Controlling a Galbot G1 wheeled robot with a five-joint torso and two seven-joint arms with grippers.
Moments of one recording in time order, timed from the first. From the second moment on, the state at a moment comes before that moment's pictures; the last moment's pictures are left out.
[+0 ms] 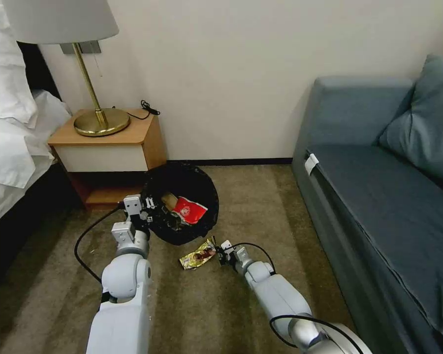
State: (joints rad) left arm 1.16 -1.61 -0.63 -1.86 -0.05 0.21 0.00; right arm -0.65 1.61 0.14 0.56 -0.07 0.19 -0.28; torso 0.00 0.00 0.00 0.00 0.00
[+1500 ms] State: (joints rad) left arm 1.10 -1.61 -0.65 -1.72 -0.11 0.21 -0.01; right arm -0.72 1.43 0.32 1.22 0.15 0.30 -0.16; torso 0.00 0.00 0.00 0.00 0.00
